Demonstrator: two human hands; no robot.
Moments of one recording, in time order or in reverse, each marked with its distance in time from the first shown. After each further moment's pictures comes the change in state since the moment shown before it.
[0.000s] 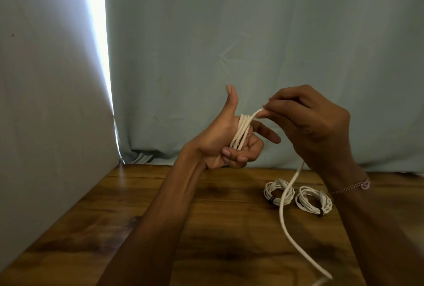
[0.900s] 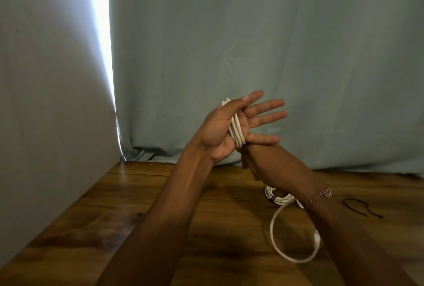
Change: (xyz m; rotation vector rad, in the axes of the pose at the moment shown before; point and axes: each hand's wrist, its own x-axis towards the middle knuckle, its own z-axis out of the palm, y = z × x) left_hand 0.005 0.003 0.009 -0.320 0.196 0.316; right_hand -0.022 -0.033 0.045 0.207 -0.949 0.390
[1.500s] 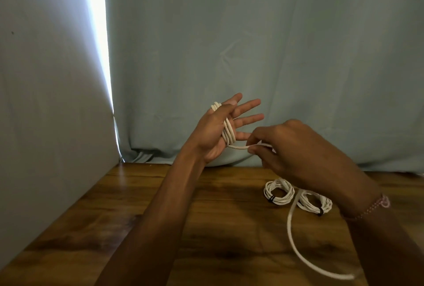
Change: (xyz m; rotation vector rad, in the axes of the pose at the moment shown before) left_hand 0.003 -0.006 -0.020 0.229 0.242 0.068; right_hand -0.032 -0.014 -0.053 -0.129 0.185 -0.084
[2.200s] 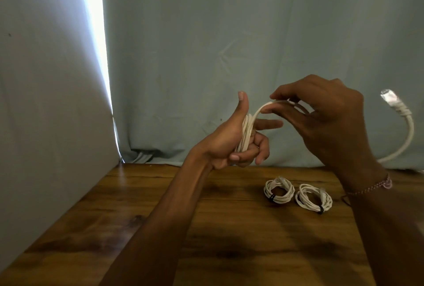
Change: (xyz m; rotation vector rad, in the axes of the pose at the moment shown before) left_hand -0.008 -0.004 0.018 0.161 -0.363 -0.264; right_hand 0.005 0.038 -0.011 -0.008 0.719 -0.191
